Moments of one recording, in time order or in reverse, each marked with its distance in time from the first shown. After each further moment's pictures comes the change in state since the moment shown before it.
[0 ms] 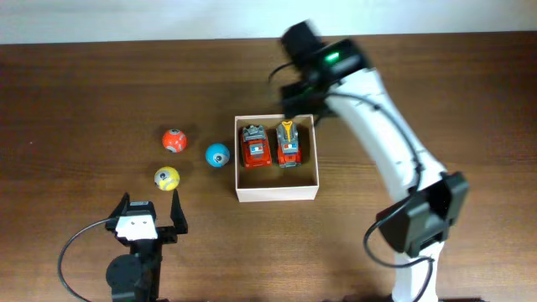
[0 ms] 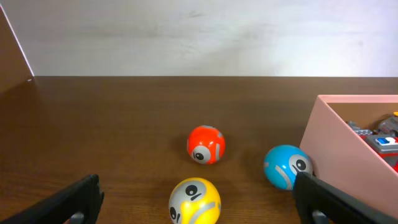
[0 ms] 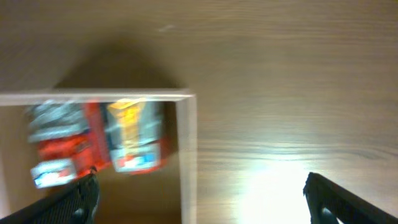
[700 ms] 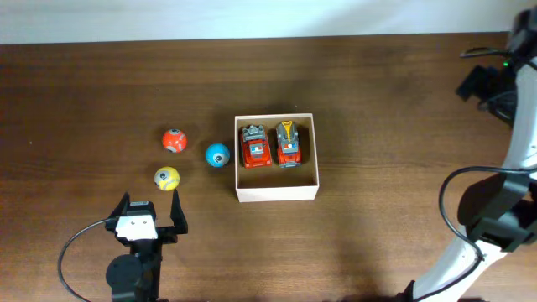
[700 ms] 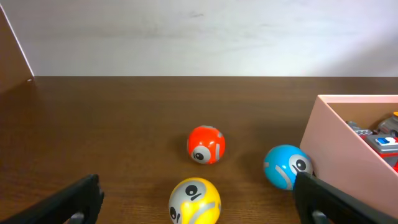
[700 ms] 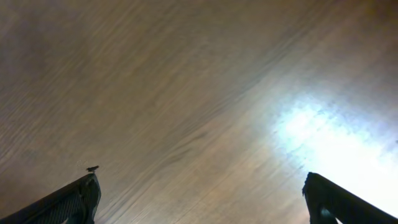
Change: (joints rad) left arm 0.000 0.000 0.000 0.000 0.000 0.000; right arm -0.778 0.000 0.021 -0.066 -0.003 -0.004
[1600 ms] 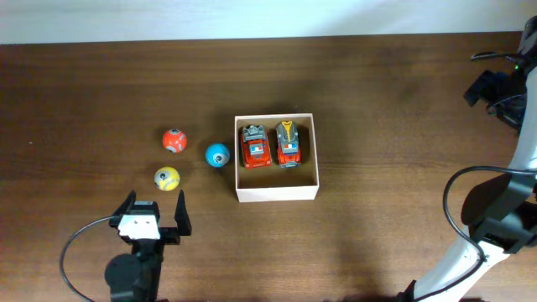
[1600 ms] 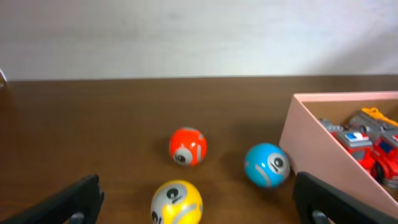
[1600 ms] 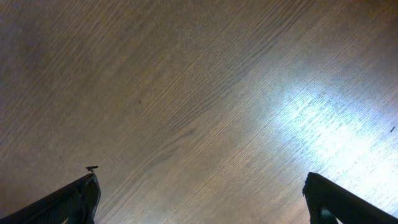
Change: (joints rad) left arm 0.000 0.015 0.021 -0.007 0.074 -0.001; right arm -0.037 0.000 0.000 -0.022 -0.011 0.000
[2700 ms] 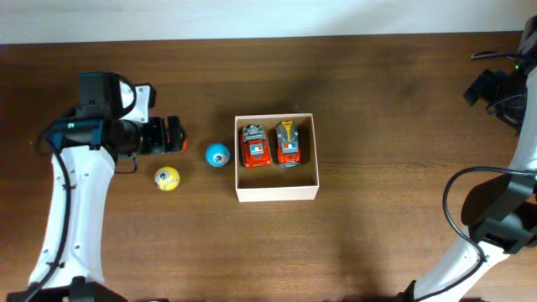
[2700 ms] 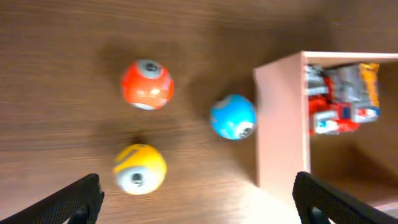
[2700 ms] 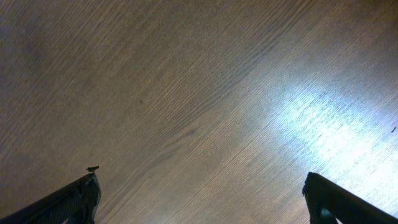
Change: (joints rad) left arm 0.000 1.455 1.356 -0.913 0.166 0.000; right arm 0.000 -0.002 0.002 0.000 -0.003 0.000
